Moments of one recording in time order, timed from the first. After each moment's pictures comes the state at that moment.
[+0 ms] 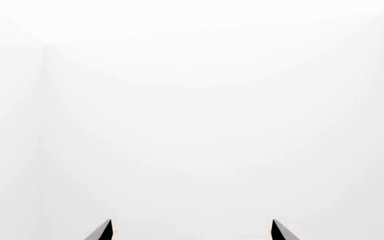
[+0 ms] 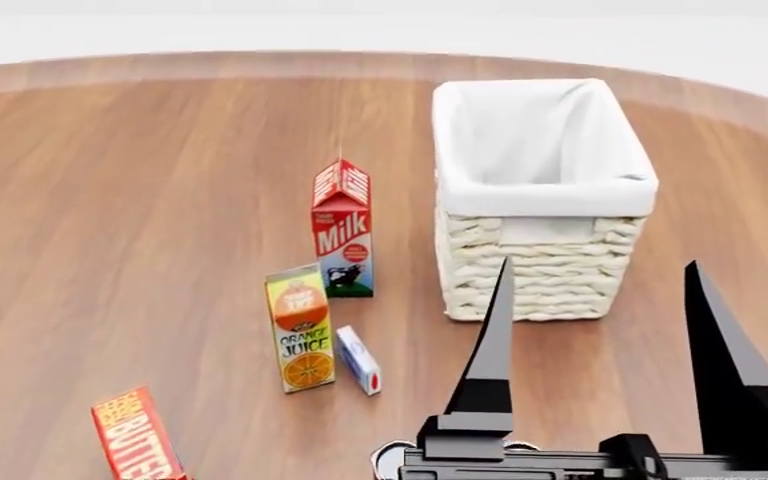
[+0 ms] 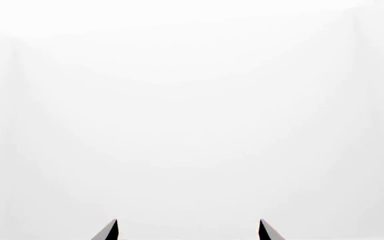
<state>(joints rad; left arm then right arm) 0.00 -0.43 -0.02 1.01 -0.34 -0.46 -0.38 0.10 0.25 -0.03 -0.94 0.34 0.51 0.28</state>
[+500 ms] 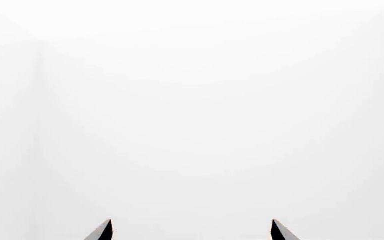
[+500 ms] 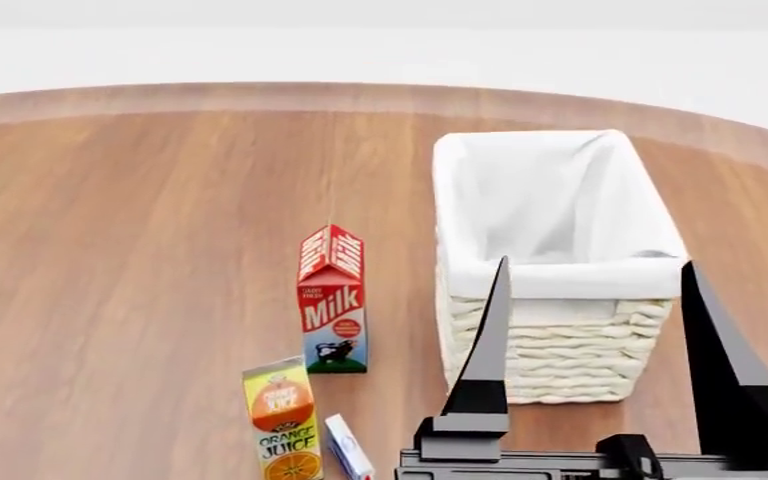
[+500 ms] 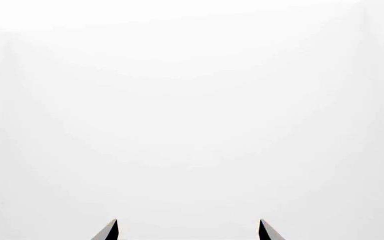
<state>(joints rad) 0.00 -0.45 -0.02 1.00 -0.35 -0.45 -0.40 0.11 0.27 -0.06 -0.94 0.35 0.50 0.31</state>
